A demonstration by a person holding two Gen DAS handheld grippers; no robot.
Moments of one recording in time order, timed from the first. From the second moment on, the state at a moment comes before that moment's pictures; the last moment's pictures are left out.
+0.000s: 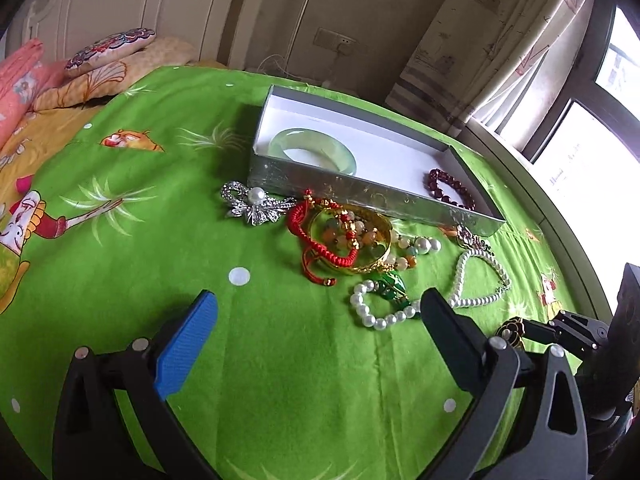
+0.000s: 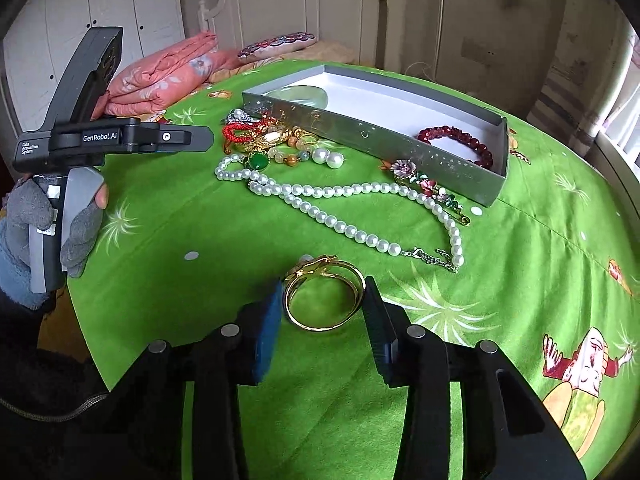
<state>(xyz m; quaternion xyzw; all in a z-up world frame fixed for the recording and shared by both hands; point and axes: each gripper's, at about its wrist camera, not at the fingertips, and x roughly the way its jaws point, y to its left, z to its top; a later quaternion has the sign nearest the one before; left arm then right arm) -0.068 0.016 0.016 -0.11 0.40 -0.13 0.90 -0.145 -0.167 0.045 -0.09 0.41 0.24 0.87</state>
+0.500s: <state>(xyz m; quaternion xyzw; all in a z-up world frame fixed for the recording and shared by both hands) -0.046 0.018 0.035 -0.17 0.40 -0.12 0.89 -0.145 -0.178 0.050 -0.06 0.40 0.23 0.88</state>
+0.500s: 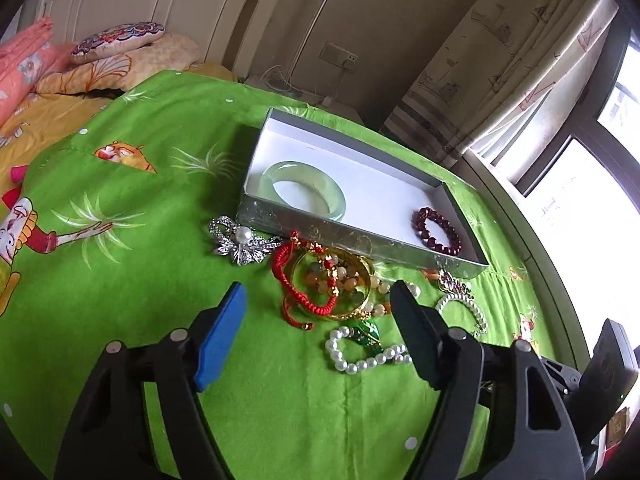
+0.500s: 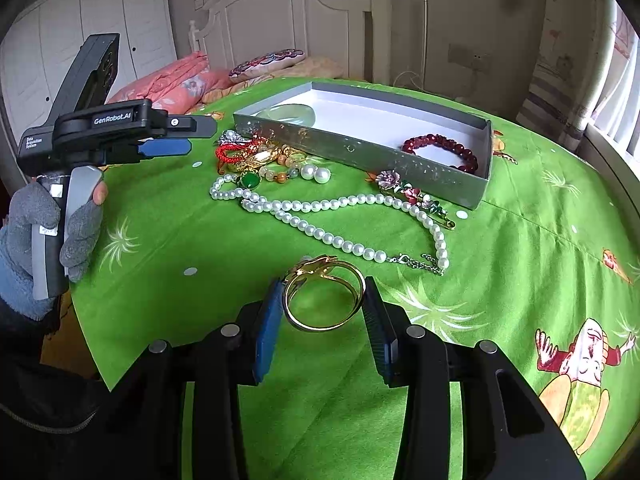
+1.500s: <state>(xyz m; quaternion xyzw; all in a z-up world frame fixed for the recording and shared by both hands) -0.085 0.002 0.103 -0.11 0.28 -0.13 0.94 -0.148 -0.180 0.053 -0.07 0.38 0.20 0.90</state>
